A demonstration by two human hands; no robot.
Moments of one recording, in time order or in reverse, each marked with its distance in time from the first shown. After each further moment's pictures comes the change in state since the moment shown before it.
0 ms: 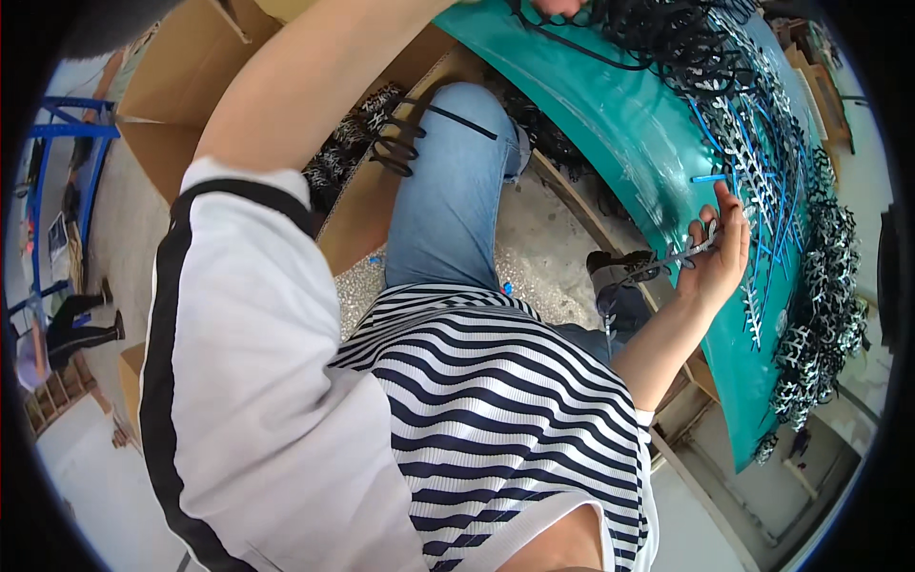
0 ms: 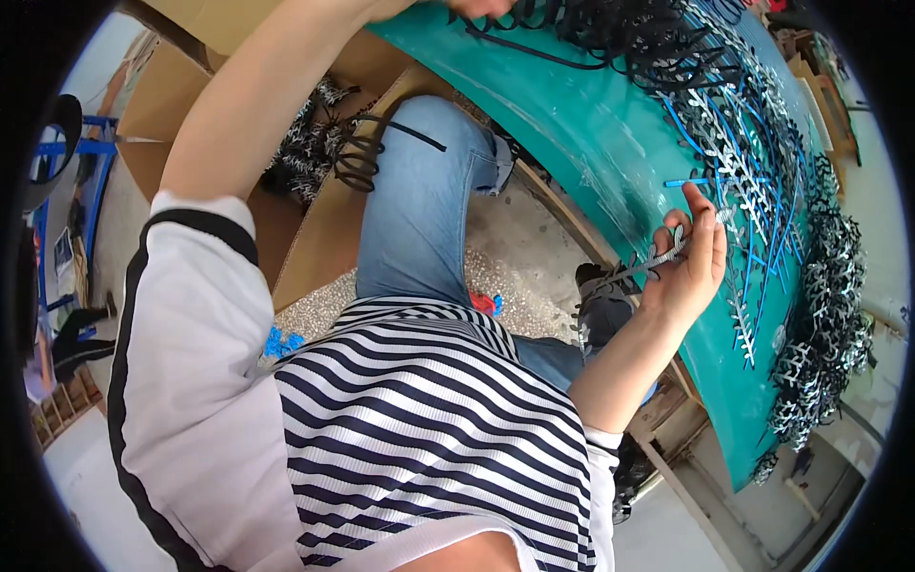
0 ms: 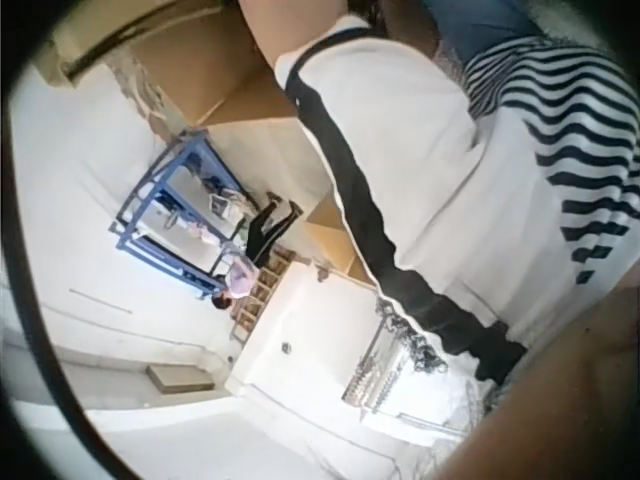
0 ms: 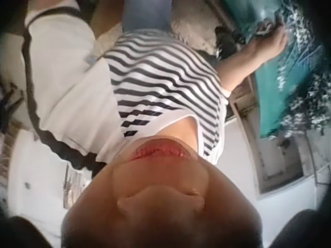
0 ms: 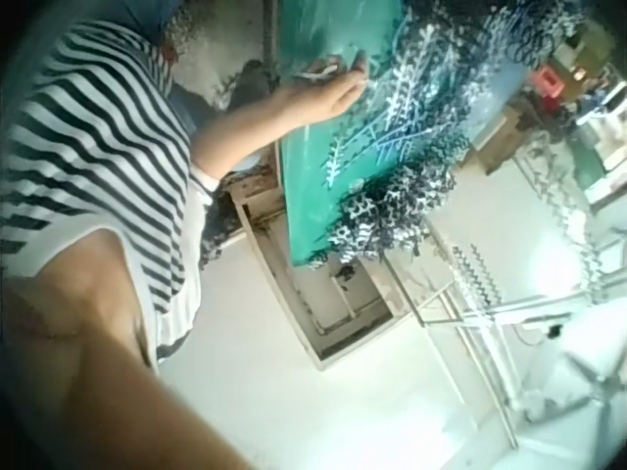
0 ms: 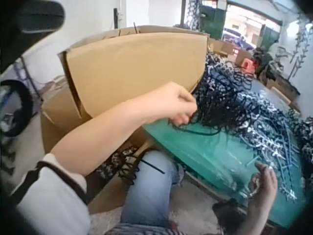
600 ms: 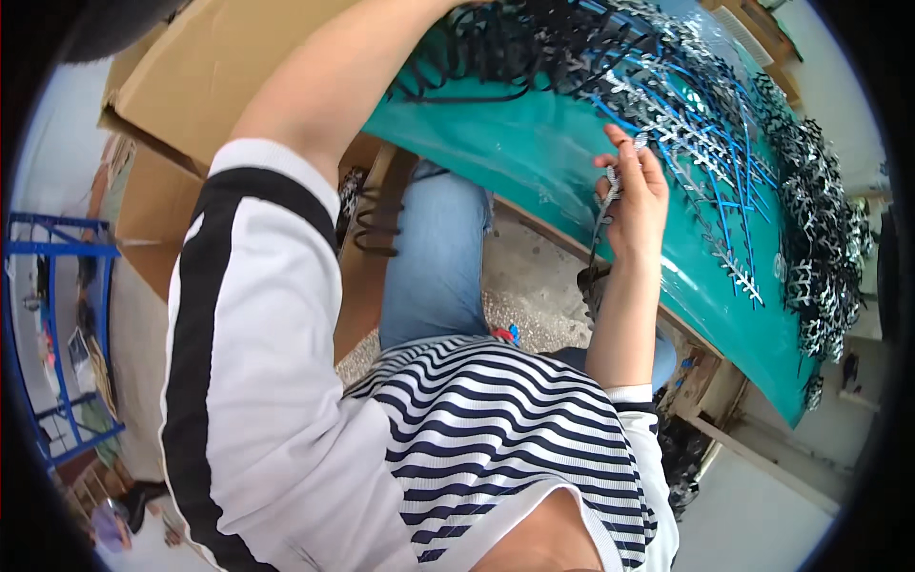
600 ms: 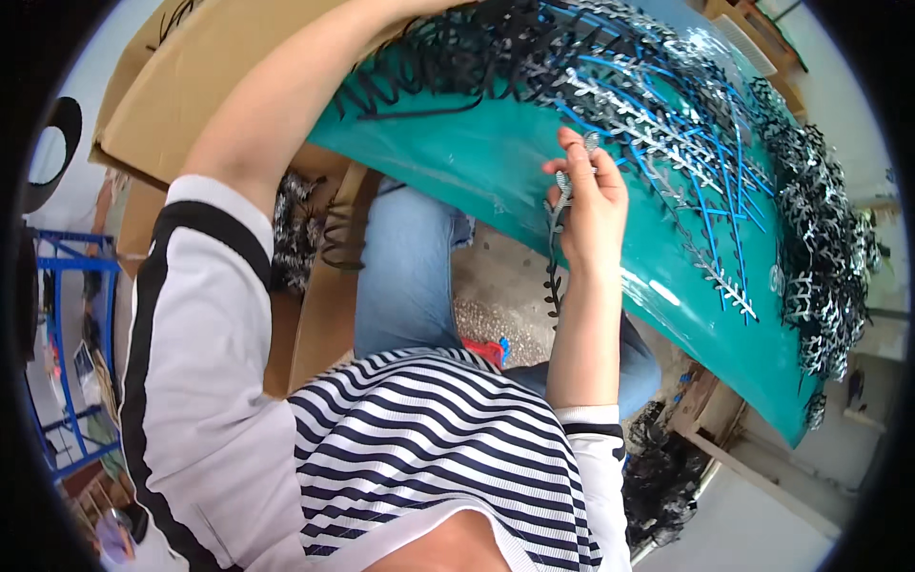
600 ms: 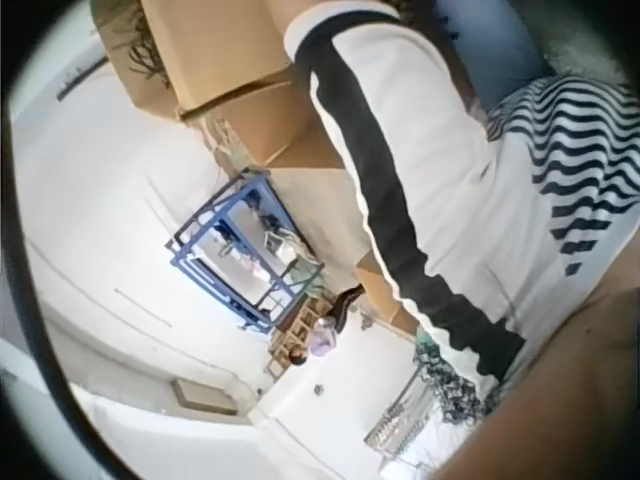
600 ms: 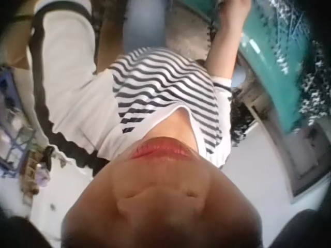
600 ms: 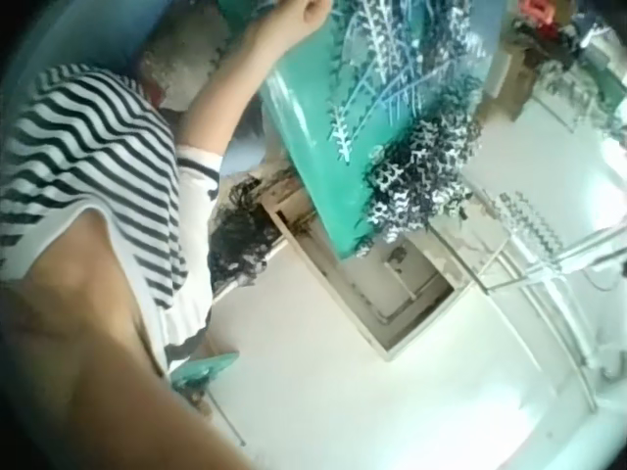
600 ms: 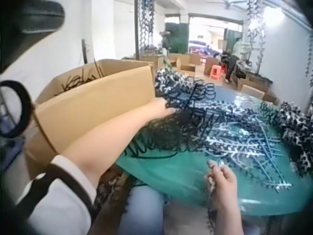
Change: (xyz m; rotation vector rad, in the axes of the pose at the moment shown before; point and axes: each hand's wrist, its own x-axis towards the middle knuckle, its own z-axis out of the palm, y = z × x) left_hand 0.166 0.029 -0.029 0.728 0.658 0.326; right_hand 0.022 0.022 0.027 0.020 -0.023 0.106
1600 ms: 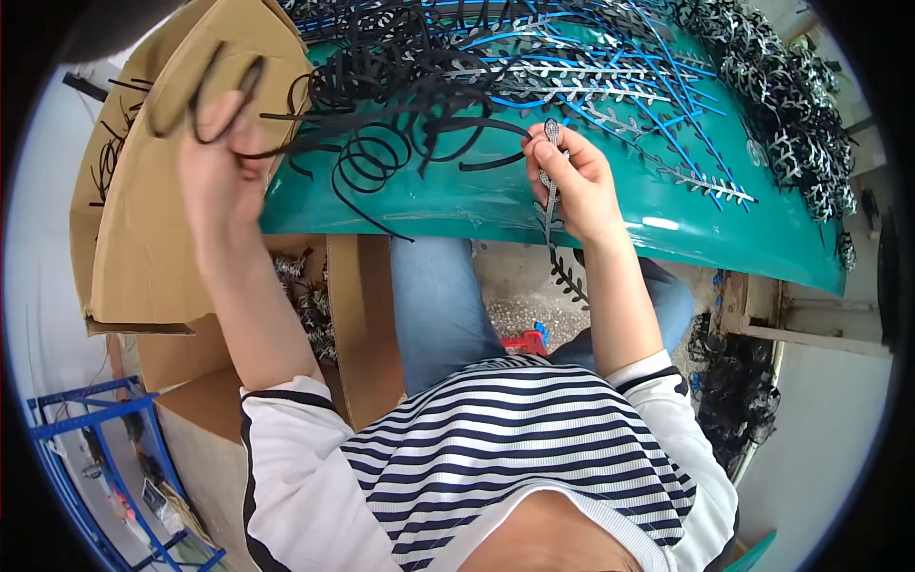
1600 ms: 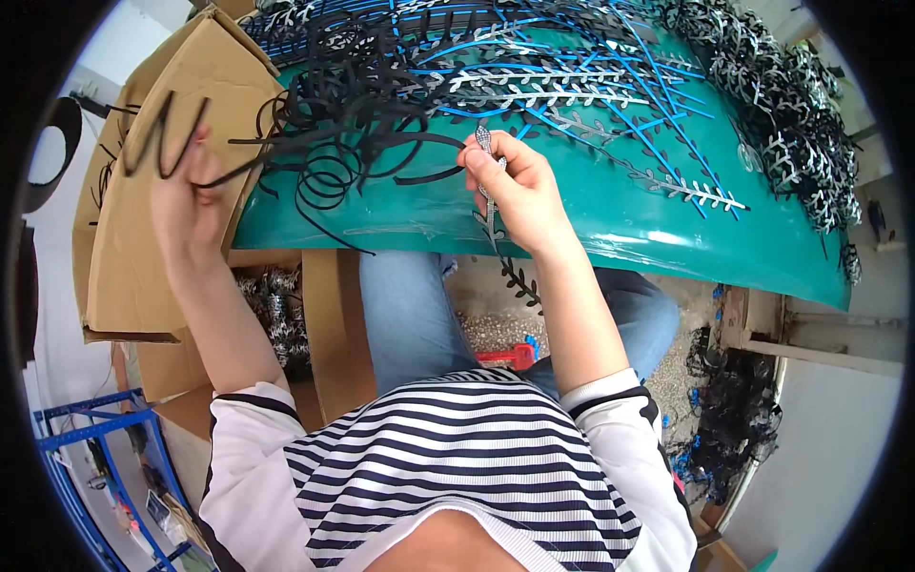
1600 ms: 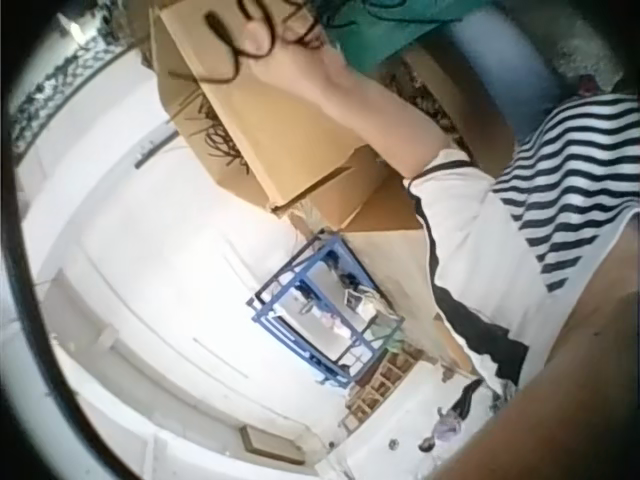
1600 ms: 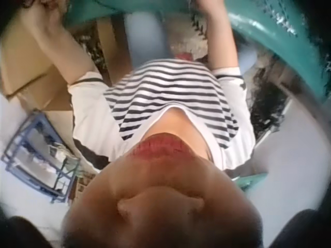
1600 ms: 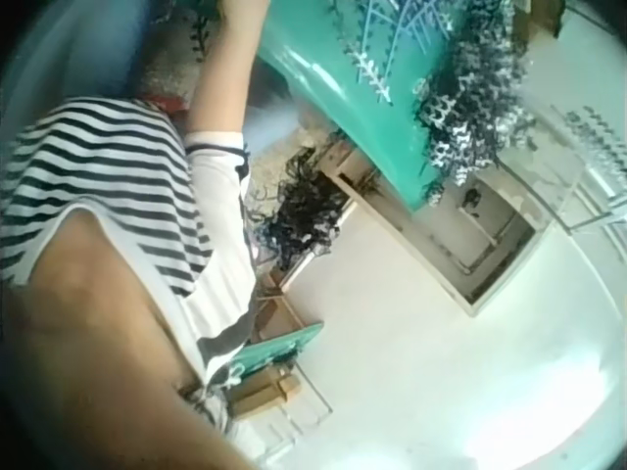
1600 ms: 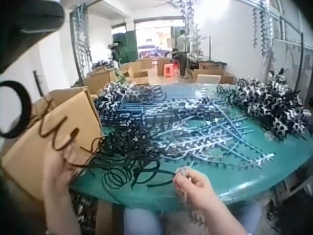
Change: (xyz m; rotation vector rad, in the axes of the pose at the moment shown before) left_hand -0.083 0.036 -0.112 -1.280 0.257 -0.809; right_hand -0.004 -0.004 -0.013 -0.006 -0.101 -0.091
